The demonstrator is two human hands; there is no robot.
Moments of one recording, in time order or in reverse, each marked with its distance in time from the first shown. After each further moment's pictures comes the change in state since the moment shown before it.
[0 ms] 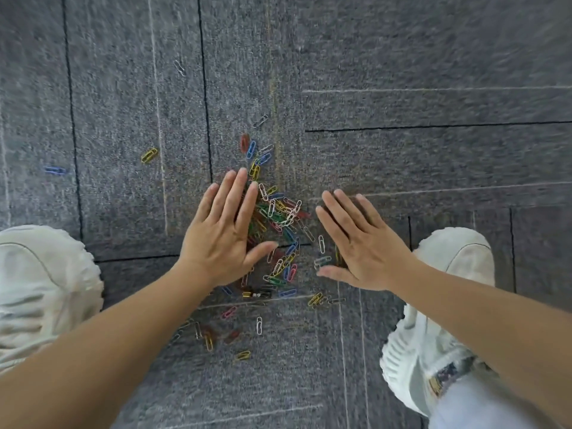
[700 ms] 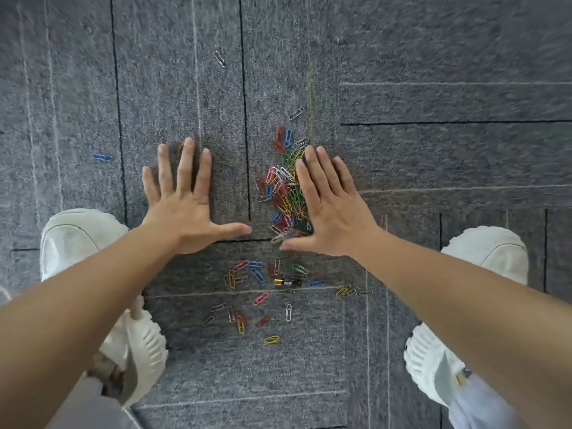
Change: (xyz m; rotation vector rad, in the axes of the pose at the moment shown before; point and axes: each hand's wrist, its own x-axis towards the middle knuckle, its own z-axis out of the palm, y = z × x) left_hand -0.018 -0.081 -0.045 -0.098 -0.304 -0.390; right_hand 0.094 -0.053 -0.025 0.081 0.024 0.125
